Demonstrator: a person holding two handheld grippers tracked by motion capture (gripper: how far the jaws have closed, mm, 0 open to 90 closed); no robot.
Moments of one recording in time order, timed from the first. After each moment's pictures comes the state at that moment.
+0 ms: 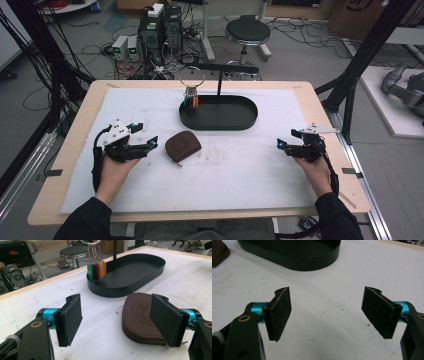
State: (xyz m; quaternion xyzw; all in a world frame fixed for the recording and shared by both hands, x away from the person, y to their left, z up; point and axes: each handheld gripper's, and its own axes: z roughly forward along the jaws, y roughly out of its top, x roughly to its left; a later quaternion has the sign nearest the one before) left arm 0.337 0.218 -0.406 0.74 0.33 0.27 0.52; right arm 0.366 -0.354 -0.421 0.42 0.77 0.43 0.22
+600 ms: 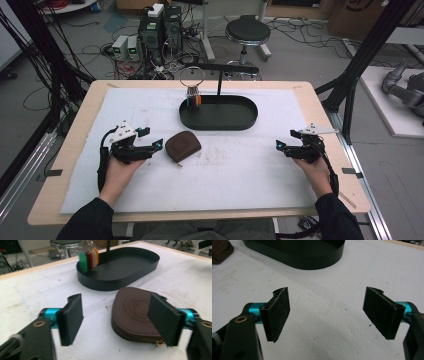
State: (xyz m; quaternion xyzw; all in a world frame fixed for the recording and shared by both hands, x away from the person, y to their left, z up) left arm 0.344 0.206 -0.418 0.75 0.35 0.20 0.52; right arm 0.364 -0.350 -0.421 0.41 0.78 0.42 0.22
